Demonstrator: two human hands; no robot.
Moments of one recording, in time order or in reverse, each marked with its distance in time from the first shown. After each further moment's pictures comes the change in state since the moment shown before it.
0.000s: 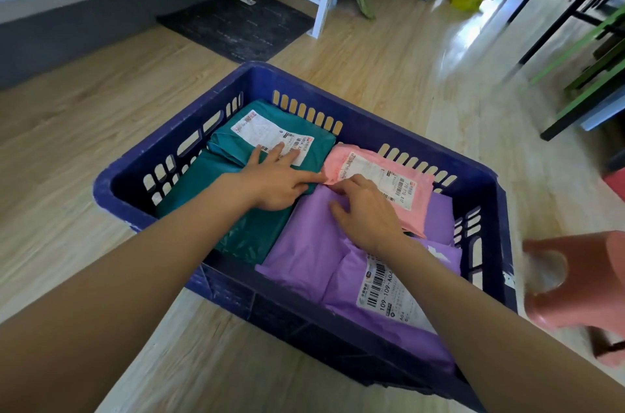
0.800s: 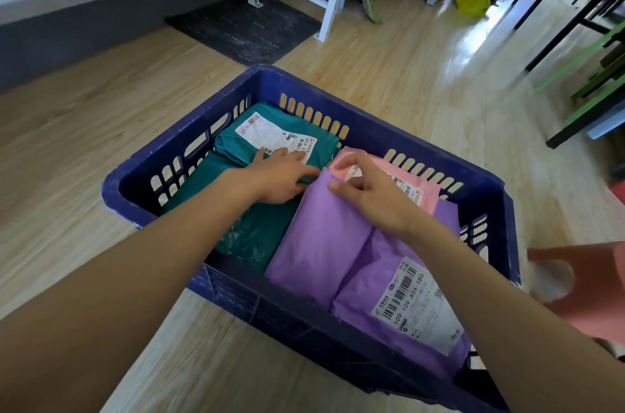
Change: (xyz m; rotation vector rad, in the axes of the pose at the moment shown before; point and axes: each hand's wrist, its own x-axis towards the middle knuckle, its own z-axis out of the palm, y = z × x) left_hand 0.009 -0.010 -0.008 -0.035 0.012 0.032; right_hand 0.010 -0.016 -0.039 0.645 -0.196 0.089
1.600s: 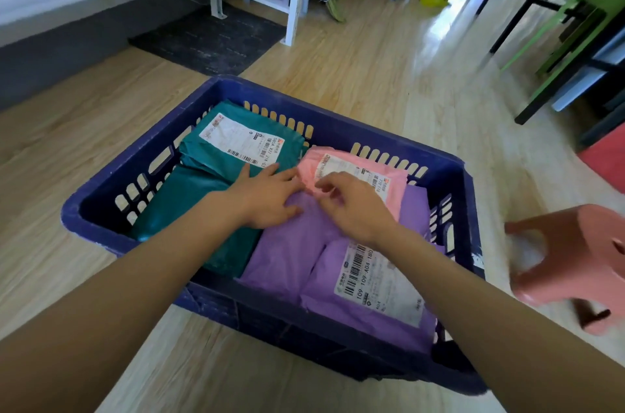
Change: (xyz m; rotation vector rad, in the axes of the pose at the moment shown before) left_hand -0.014 0.041 0.005 0.116 -0.023 0.071; right_hand -0.018 0.028 -0.004 -0.401 0.172 -0.099
